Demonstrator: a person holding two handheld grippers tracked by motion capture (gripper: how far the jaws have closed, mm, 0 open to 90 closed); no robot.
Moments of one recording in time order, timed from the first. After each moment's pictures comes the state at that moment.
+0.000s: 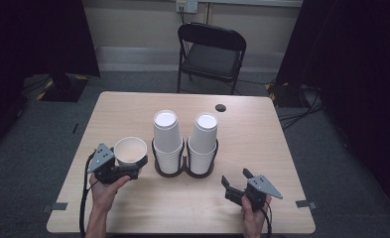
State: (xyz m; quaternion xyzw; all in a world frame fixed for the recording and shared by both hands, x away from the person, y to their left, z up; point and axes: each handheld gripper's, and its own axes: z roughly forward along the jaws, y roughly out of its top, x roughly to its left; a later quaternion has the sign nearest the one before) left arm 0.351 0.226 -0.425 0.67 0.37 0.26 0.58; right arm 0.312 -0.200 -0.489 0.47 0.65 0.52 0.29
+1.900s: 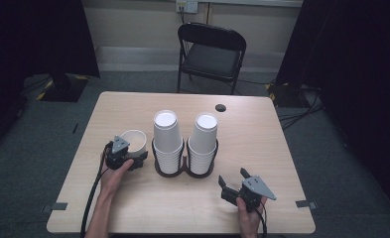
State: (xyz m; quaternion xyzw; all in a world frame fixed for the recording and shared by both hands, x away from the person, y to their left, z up) left arm 0.421 0.227 -0.490 0.74 0.45 0.25 0.44; right arm 0.314 -0.188 -0.494 0.46 0.66 0.51 0.32
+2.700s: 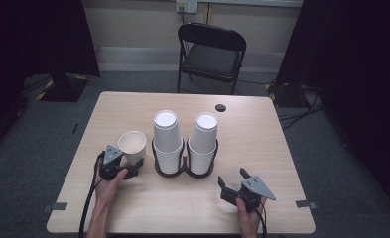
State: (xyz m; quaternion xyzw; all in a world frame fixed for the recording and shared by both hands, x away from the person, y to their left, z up) left arm 0.382 0.235 -0.490 0.71 0.47 0.25 0.46; right arm 0.314 -0.188 -0.494 0.46 0.66 0.51 0.32
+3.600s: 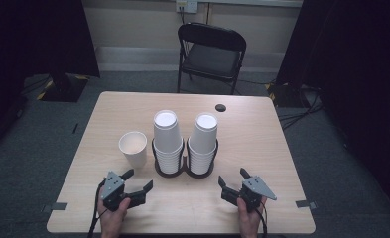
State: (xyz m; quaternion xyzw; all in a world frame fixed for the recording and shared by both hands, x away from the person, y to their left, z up) left arm 0.297 0.195 -0.490 0.69 0.42 0.23 0.54; right arm 0.314 -0.190 -0.494 0.46 0.66 0.51 0.31
